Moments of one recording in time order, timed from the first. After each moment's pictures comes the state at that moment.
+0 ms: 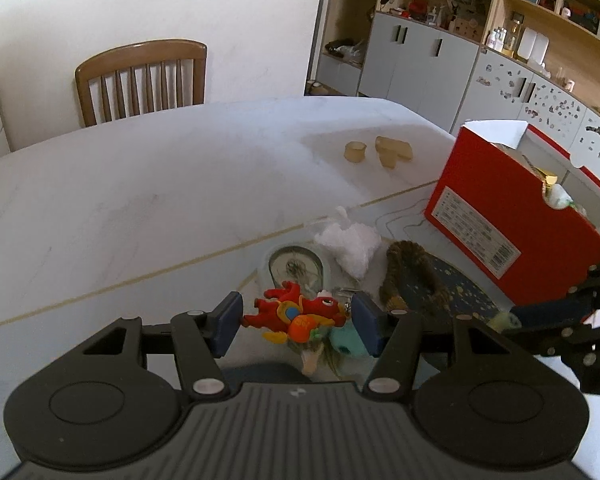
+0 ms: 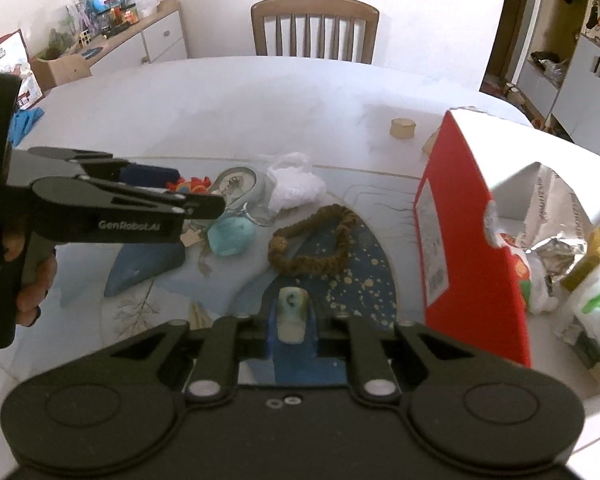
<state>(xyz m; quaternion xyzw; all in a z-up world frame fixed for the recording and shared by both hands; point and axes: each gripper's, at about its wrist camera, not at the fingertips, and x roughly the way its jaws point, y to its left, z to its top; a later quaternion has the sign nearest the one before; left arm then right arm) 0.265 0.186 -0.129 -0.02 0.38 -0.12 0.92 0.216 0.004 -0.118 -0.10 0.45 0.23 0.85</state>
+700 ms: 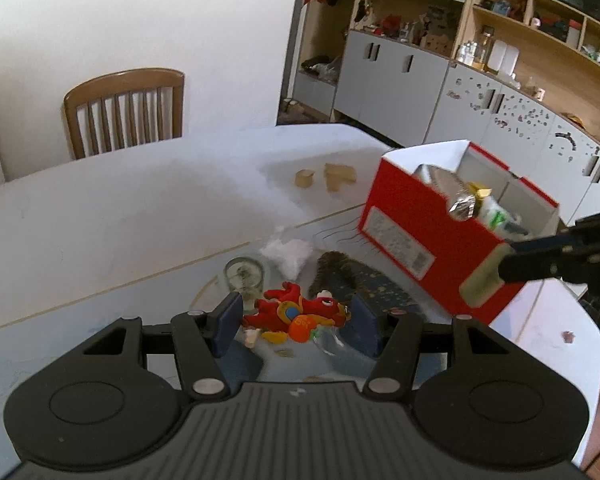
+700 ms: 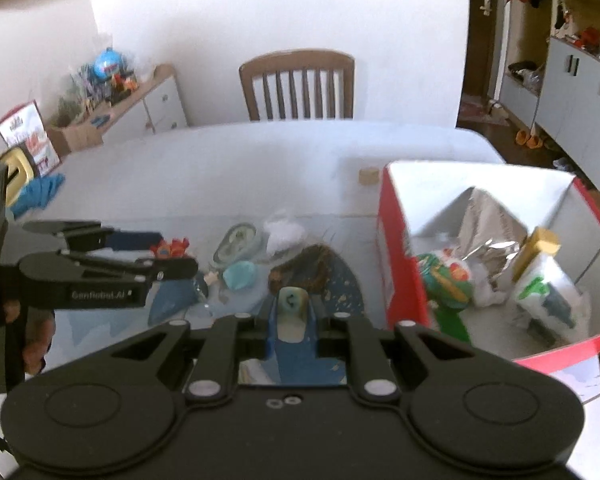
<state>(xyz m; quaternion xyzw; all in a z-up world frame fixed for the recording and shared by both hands) 0.207 0.167 -0.067 -0.02 0.35 -0.15 0.92 0.179 -0.048 -0.047 -0.03 0.40 0.23 0.89</state>
